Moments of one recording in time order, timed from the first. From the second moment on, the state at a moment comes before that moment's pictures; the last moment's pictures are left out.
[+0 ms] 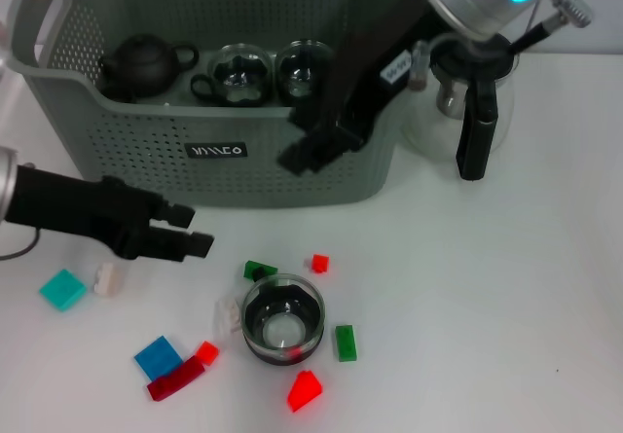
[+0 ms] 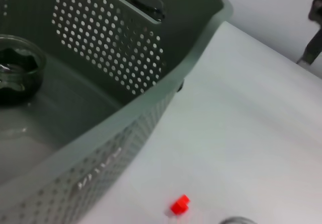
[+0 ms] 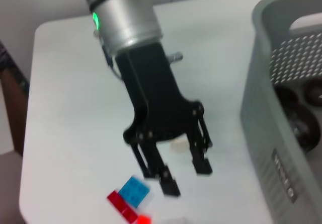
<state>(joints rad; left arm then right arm) -0.55 -2.05 0.69 1.03 2.33 1.77 -1.86 1.11 2.09 -1.24 -1.24 -2.35 -1.76 2.35</state>
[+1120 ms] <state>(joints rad) -0.53 -2.00 0.69 1.03 2.33 1.89 -1.88 1.08 2.11 -1.66 -1.05 -2.33 -1.52 2.35</state>
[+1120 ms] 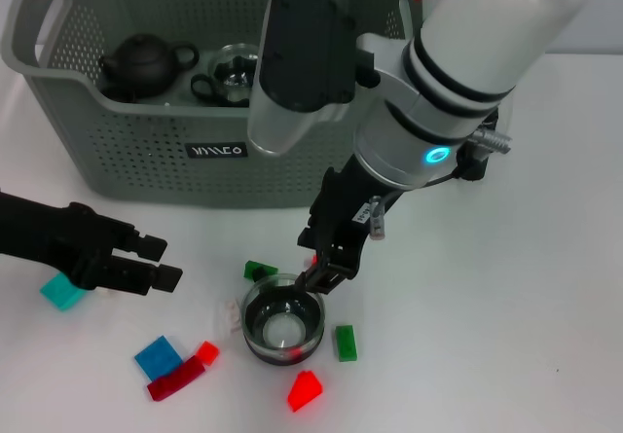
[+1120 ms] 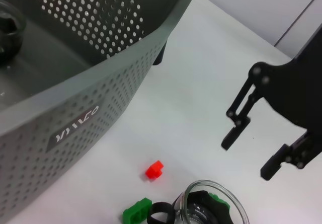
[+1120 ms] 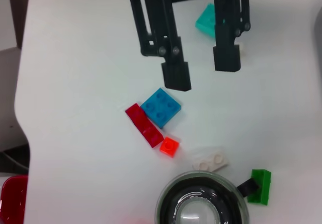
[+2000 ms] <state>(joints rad) -0.53 -2.02 0.69 1.02 2.33 1.86 -1.88 1.11 2.12 -1.85 -0.91 -2.30 -1.31 2.35</state>
